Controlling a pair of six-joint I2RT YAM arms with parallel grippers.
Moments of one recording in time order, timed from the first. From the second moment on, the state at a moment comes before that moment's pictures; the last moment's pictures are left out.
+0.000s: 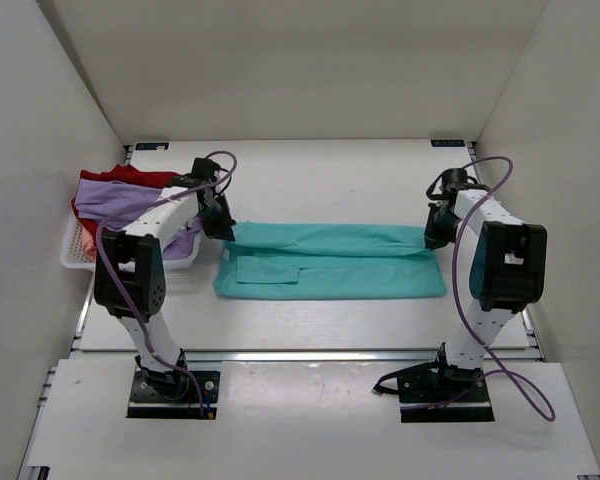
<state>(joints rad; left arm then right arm) -0.19 1.78 1.35 -0.76 0.11 -0.50 -0.10 1.83 1.28 -0.72 -0.01 0.21</state>
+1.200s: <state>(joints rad) -0.38 1.93 1.27 -0.78 0.05 -0.79 0.02 1.96 1.36 -0.61 -0.14 0.21</state>
